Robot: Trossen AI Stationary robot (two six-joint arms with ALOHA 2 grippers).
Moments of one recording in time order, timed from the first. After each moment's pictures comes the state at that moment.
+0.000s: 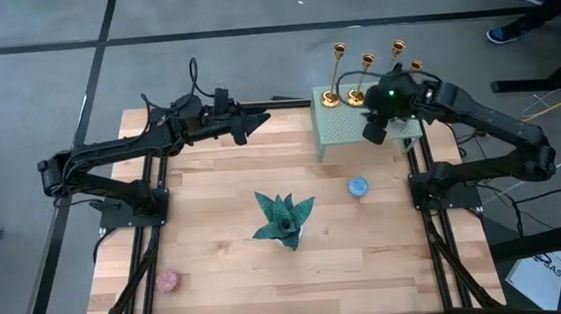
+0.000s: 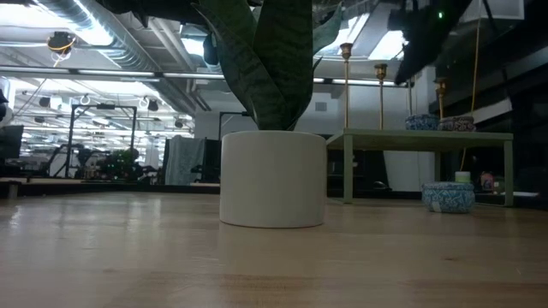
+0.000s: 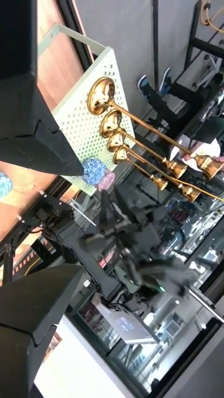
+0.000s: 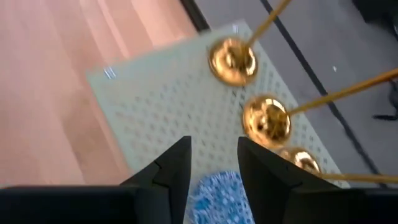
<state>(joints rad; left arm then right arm) 0.40 1.20 0.88 0.34 0.13 -0.67 -0.51 1.08 1.14 -0.94 0.20 -0.19</state>
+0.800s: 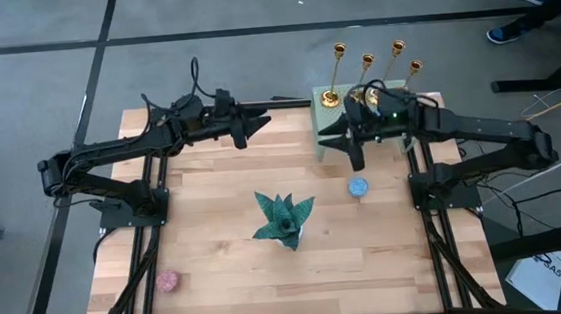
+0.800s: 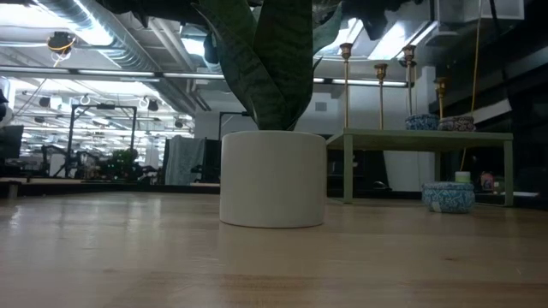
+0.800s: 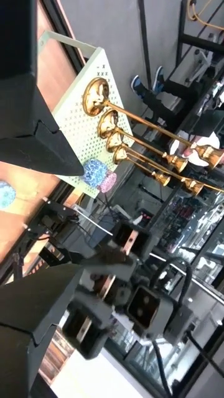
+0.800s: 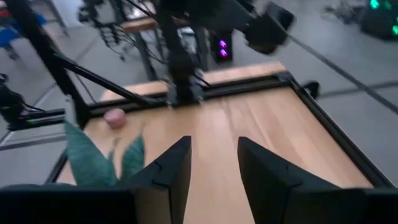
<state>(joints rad) 0.40 1.20 0.88 0.33 0.15 -0.58 -0.22 1.09 1.03 -0.24 -0.21 0.10</state>
